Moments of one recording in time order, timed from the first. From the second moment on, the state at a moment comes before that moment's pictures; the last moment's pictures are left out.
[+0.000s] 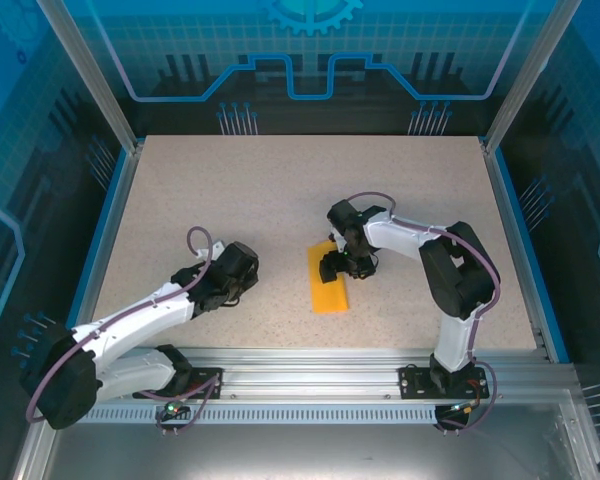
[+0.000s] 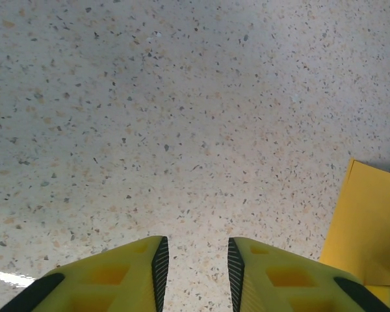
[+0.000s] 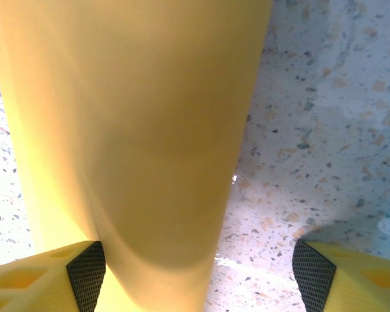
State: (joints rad) left arm -0.66 1.11 0.64 -0.55 -0.30 -1.24; right arm 0.57 1.87 1.20 -0.83 -0.19 0.36
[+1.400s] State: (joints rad) left arm -0.66 1.19 0.65 -0.49 -0.22 -1.18; right arm 0.57 1.90 1.24 -0.88 -0.17 0.37
